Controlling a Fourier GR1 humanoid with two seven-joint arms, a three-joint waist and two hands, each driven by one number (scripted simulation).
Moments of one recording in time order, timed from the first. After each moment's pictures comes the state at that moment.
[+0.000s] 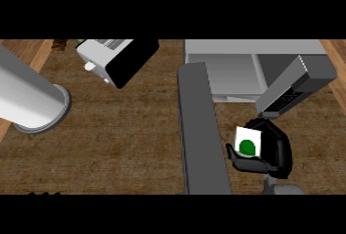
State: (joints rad) left arm 0.81 0.16 -0.24 -2.01 0.29 -0.12 -0.65; right arm -0.03 -0.02 0.04 -1.39 -0.08 -0.09 -0.59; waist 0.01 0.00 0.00
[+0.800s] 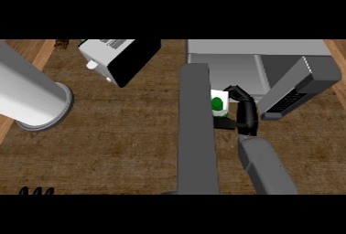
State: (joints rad) left arm 0.77 0.17 -0.19 -2.01 0.33 -0.13 -0.61; right arm -0.46 -0.01 0.02 -0.88 -0.04 -0.35 -0.57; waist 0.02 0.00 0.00
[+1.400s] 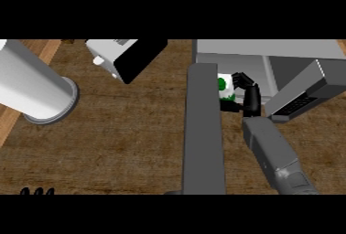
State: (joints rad) left arm 0.77 0.19 -0.18 -1.99 0.33 -0.16 -0.63; right arm -0.75 -0.09 -0.13 -0.38 -0.03 -0.42 -0.71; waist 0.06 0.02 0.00
